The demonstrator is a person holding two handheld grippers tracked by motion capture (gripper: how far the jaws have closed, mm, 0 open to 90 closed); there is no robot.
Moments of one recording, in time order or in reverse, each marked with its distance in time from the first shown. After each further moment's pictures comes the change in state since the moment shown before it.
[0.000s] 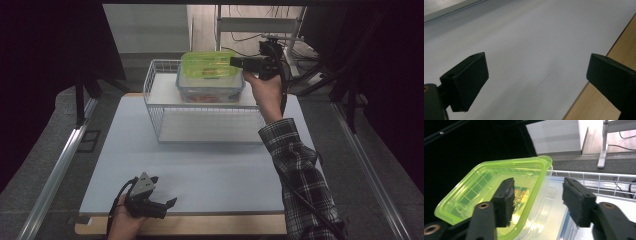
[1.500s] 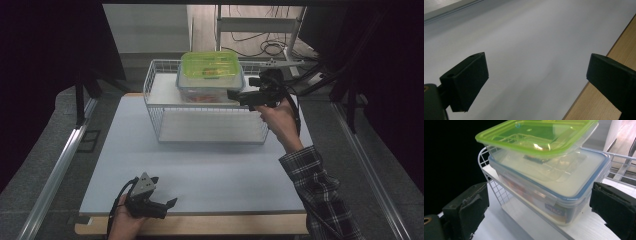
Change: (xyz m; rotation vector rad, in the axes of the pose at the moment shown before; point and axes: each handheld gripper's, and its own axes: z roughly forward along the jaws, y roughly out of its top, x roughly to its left) left arm -0.001 0.000 0.001 0.003 0.003 0.001; right arm 0.004 -0.054 -0.032 0.050 0.159 -0.301
